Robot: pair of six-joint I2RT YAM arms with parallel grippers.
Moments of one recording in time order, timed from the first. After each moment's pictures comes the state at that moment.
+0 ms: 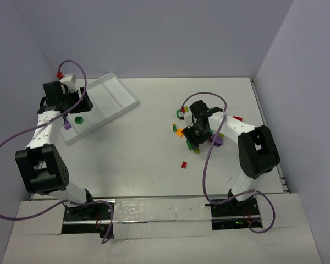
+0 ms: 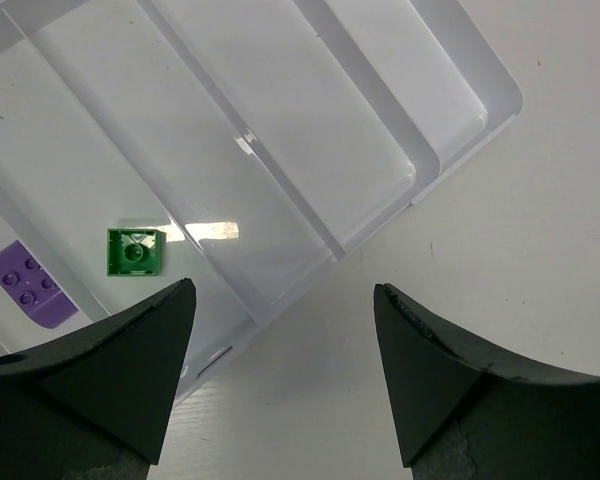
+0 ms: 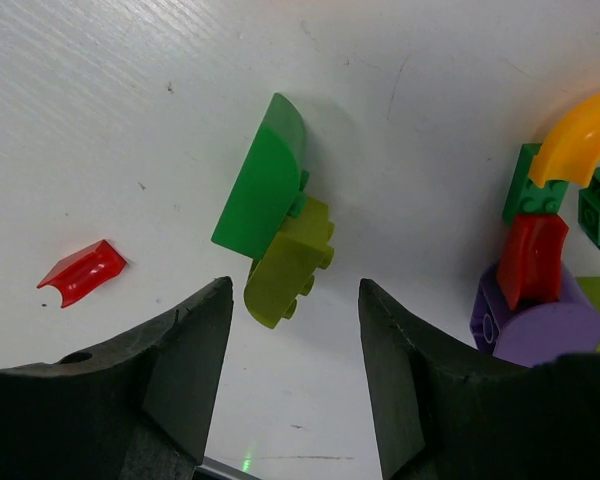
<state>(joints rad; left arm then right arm) 0.19 1.55 1.22 -0.32 0.32 0.01 0.40 1.70 1.13 -0.77 -0.12 -0.26</state>
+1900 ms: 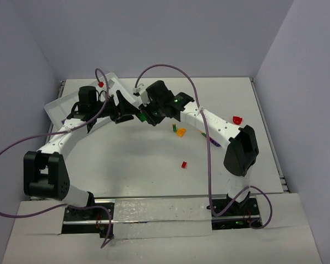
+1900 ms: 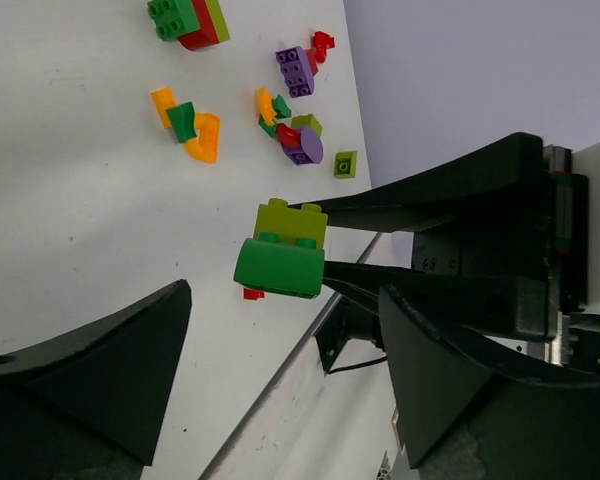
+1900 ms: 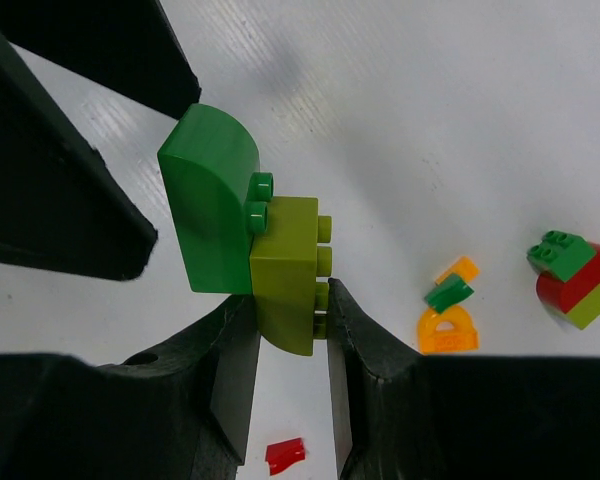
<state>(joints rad) -0.16 1.47 1.05 -0.09 0.86 -0.72 0.78 1.86 1.75 -0.72 -0.06 -0.08</state>
